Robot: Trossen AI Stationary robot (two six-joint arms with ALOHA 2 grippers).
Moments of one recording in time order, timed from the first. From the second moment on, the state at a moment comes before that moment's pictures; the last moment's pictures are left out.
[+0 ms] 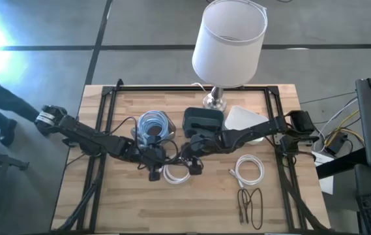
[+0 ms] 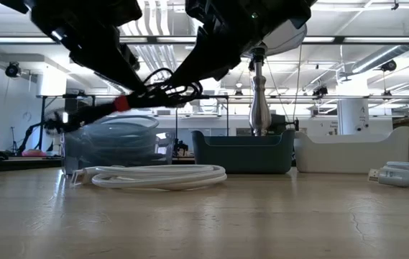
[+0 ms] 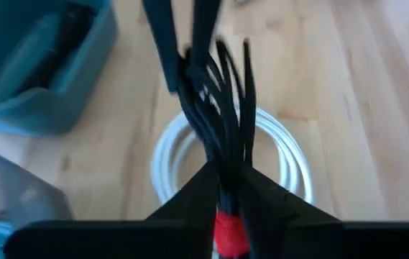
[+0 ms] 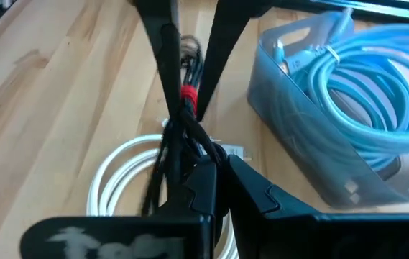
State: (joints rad) left arm -0.32 1.32 0.78 -0.19 -0.28 -0.24; right arm 0.13 1.82 1.23 -0.06 0.06 -0.02
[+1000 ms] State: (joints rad) left arm -0.32 1.32 0.78 -0.20 -0.45 -0.24; right arm 0.12 1.48 1.23 -0.67 0.53 0.22
